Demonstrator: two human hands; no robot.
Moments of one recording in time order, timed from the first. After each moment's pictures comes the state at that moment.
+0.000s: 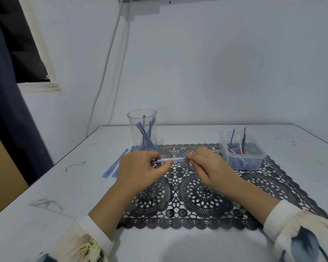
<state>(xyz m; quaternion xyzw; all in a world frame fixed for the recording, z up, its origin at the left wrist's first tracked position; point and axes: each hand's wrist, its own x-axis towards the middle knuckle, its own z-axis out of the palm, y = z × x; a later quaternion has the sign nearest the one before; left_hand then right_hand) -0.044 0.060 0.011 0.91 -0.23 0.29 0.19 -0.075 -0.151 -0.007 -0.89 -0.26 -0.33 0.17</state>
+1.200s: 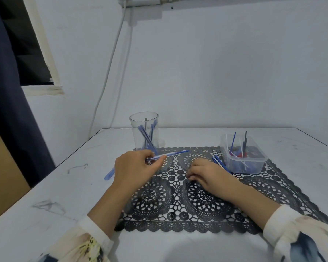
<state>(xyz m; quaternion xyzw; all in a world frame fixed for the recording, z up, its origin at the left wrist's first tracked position) -0.038 0.066 0.017 0.93 -0.15 0.28 0.21 -0.065 -0.156 -0.018 -0.95 -0.24 -0.16 0.14</state>
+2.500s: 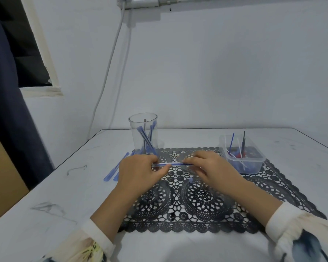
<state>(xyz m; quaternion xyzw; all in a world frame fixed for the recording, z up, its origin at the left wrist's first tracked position) -0.048 0.057 0.019 0.94 -0.18 0.27 0.11 -0.071 -0.155 0.001 -0.91 -0.26 -0.31 0.09</state>
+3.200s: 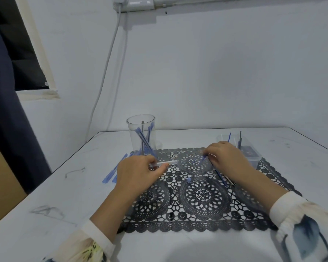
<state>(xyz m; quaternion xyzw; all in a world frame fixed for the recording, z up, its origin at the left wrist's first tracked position) -0.045 0.058 0.018 0.94 -0.17 0.26 0.14 -0.059 -0.199 0.006 -0.95 -0.11 -0.28 0.05</state>
